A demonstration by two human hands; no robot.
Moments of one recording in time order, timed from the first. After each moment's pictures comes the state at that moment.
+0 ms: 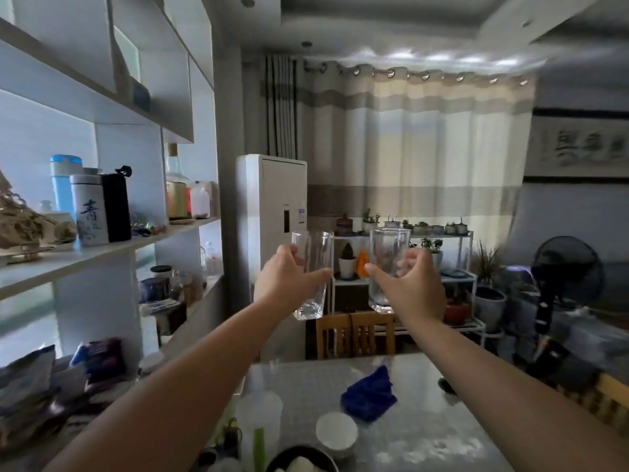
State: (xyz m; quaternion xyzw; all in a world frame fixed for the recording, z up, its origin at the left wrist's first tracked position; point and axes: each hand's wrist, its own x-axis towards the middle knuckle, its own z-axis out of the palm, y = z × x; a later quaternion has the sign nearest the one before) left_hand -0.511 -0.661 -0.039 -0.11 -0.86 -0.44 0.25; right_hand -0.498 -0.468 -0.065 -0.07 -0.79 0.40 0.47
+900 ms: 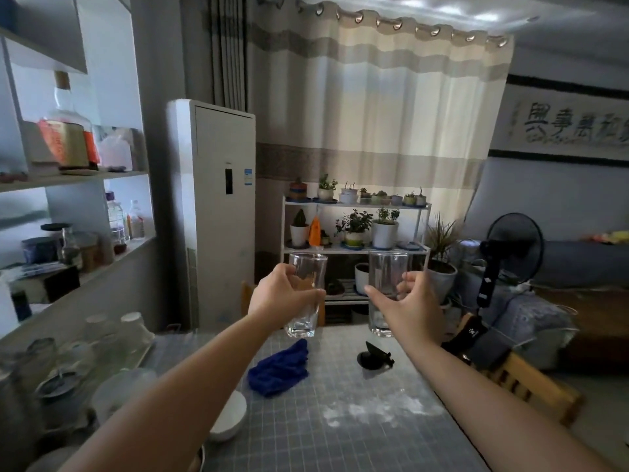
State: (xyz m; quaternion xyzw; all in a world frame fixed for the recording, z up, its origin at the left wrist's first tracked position) left_hand -0.588 -0.388 -0.132 -0.11 -0.86 -0.50 0.11; right_hand -0.546 -0.183 -0.153 -0.15 -0.82 0.38 0.40
